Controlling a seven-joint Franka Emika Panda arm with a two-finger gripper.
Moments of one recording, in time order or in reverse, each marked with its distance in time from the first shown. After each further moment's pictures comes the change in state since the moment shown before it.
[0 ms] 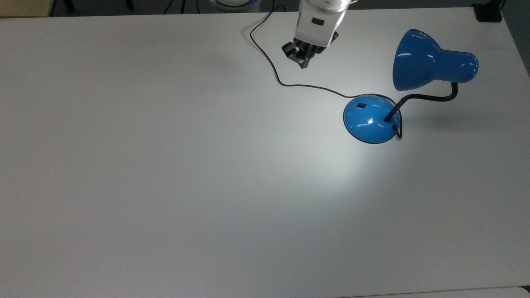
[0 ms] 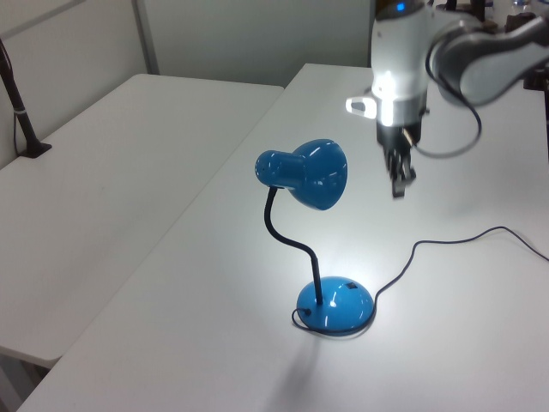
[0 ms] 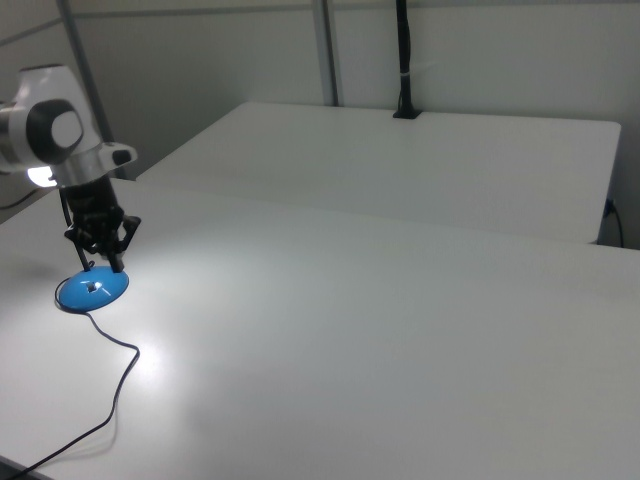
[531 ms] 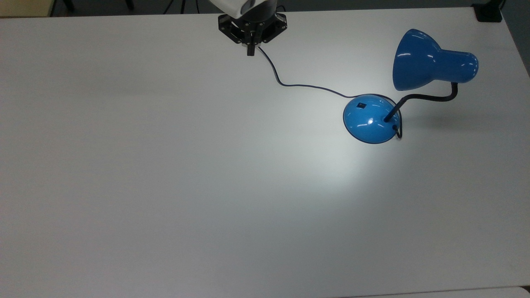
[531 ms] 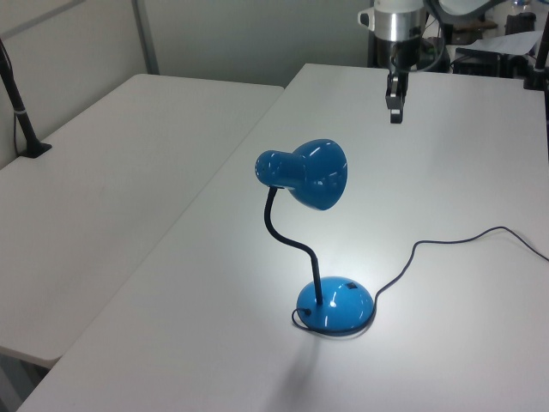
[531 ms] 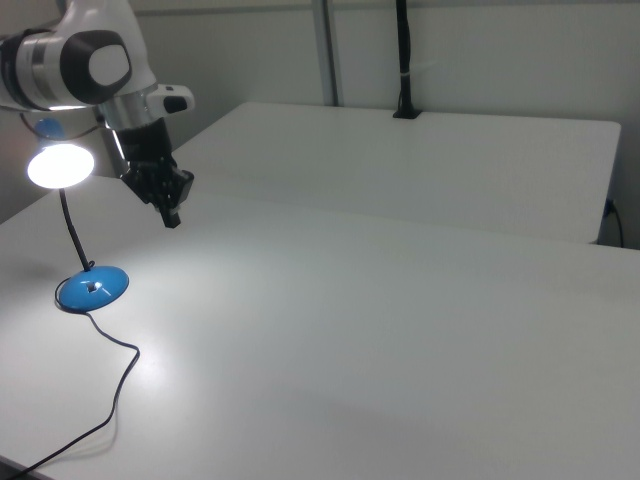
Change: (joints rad) arm -0.174 -0.030 -0.044 0.192 -0.002 -0.174 0.199
